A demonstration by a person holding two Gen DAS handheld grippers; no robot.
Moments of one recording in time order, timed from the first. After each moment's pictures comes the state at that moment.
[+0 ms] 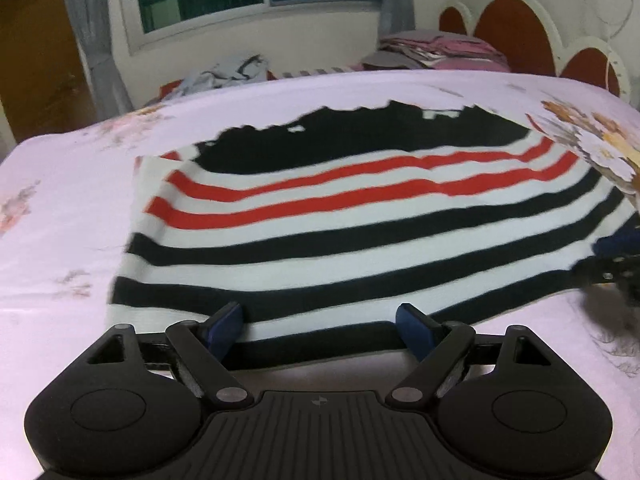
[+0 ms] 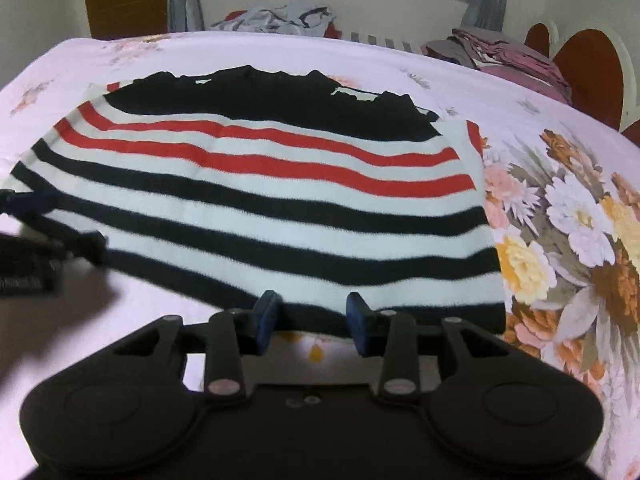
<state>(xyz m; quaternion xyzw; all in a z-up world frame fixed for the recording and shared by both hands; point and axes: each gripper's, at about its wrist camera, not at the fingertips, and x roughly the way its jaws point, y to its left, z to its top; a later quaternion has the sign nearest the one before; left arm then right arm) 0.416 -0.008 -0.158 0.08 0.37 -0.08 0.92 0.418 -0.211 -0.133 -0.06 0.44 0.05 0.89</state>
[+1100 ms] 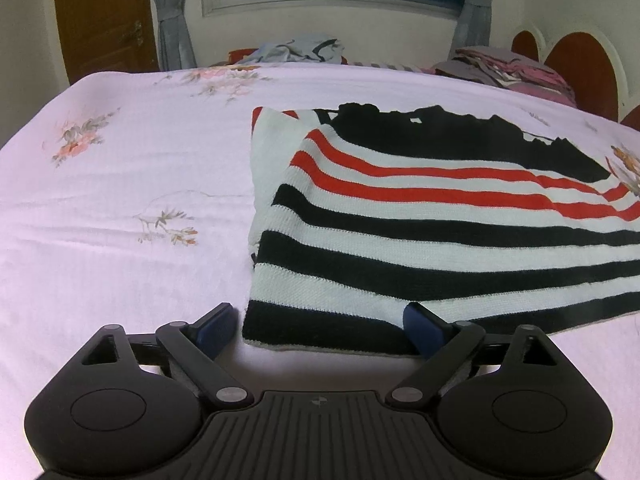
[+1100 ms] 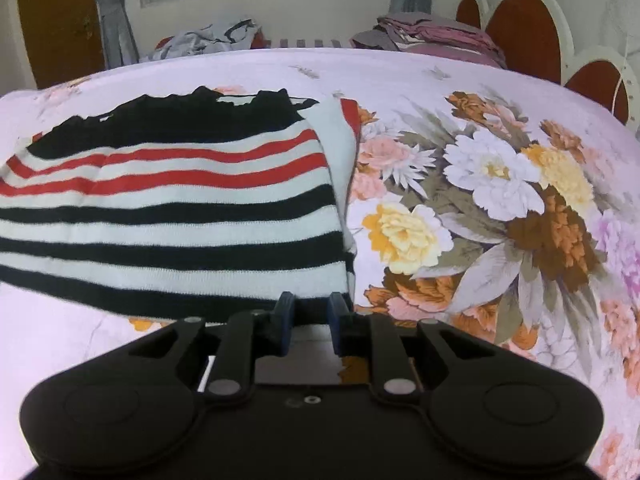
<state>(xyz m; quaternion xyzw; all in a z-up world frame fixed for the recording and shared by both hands) 0.425 0.069 -0.173 0.00 0.39 0.00 0.92 0.419 -0.286 -0.134 -0.02 0.43 -0.04 0.90</state>
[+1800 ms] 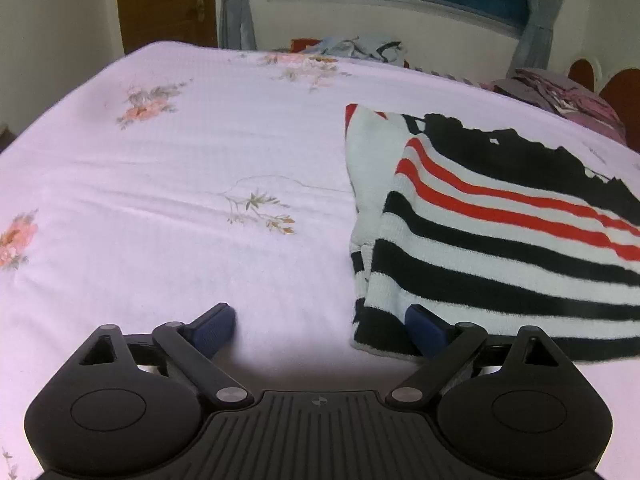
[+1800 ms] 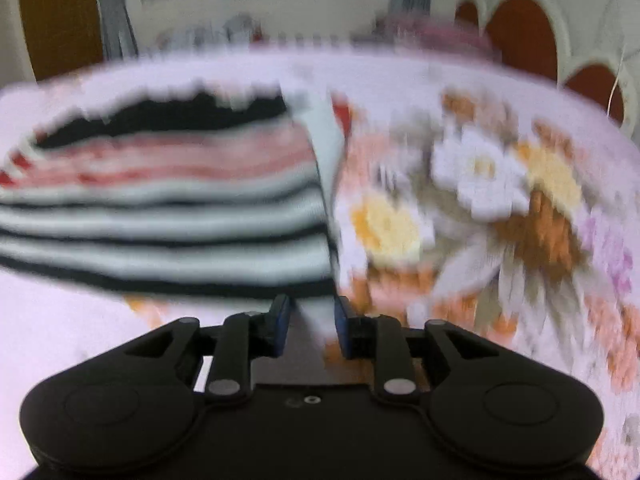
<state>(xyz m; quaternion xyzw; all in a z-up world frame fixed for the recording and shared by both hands) 0.430 0.113 -0.173 -0.04 0.40 0.07 0.91 0.409 -0.299 -0.138 -0.01 0.46 -0.04 0.89</state>
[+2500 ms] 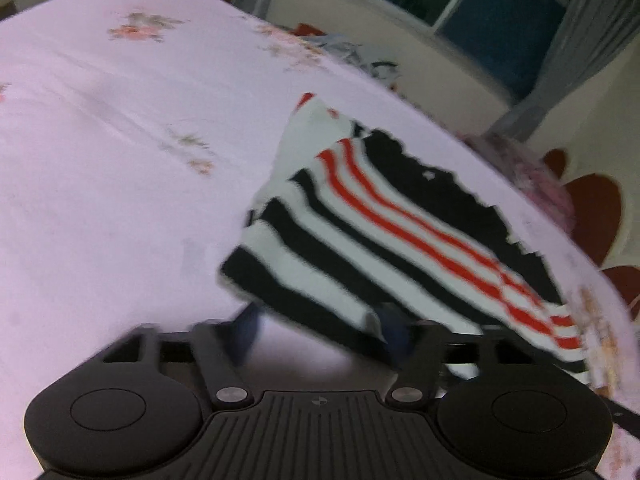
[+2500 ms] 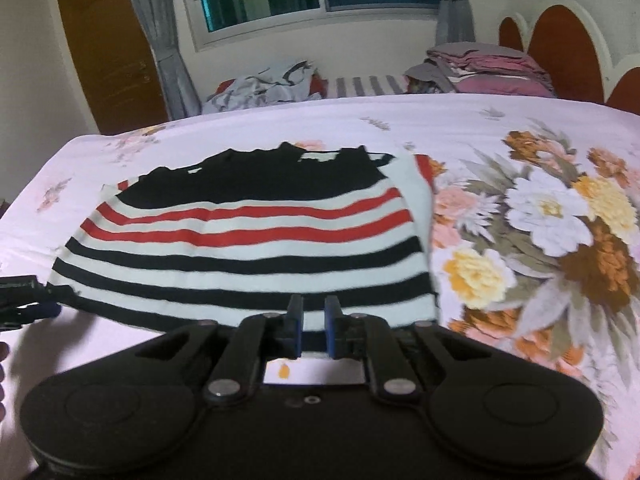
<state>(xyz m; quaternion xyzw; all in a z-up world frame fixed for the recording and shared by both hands) 0.404 0.088 -0.175 -0.26 0.38 0.02 0.89 0.412 -0.255 -0.093 0.04 0.38 0.06 0.92</state>
